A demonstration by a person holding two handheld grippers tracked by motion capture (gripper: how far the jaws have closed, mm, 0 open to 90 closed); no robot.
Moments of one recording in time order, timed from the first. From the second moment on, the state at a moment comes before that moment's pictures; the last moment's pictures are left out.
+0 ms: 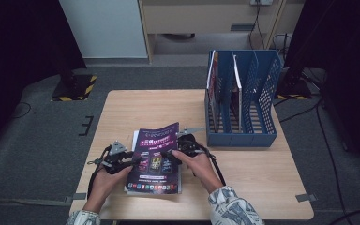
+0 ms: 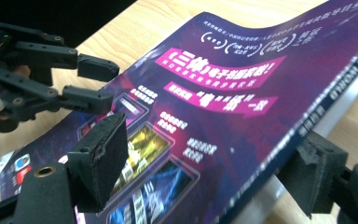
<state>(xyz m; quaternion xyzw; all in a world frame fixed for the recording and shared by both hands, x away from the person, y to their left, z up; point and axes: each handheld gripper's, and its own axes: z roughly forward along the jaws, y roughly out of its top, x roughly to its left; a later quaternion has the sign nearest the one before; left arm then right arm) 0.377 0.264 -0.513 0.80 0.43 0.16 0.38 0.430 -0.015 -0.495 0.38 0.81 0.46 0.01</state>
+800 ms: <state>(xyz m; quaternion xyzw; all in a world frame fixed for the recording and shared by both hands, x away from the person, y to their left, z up) 0.378 0.264 -0.514 0.80 0.43 0.15 0.39 0.448 0.031 -0.478 0.37 0.83 0.42 0.02</state>
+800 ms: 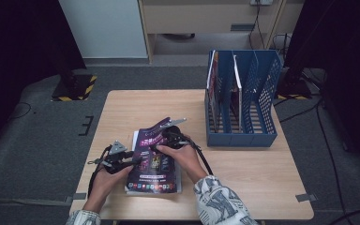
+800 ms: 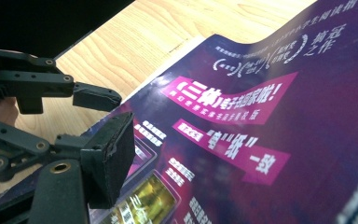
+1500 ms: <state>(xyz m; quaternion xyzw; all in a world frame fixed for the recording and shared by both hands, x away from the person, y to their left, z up) 0.380 0.264 -0.512 0.79 0.43 0.12 0.42 0.443 0.035 -0.452 0.36 0.83 0.42 0.10</state>
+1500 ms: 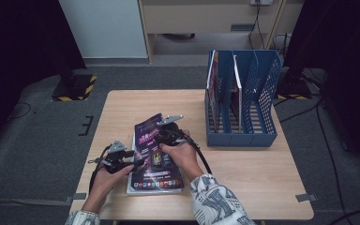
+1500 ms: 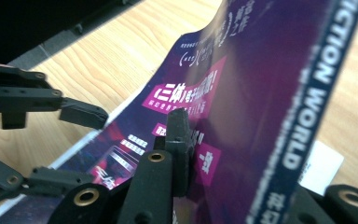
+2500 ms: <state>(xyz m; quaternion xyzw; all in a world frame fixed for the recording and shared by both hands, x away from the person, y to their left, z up) 0.397 0.255 -0.513 0.78 0.42 0.09 0.45 0.429 0.026 -0.415 0.29 0.81 0.48 0.14</state>
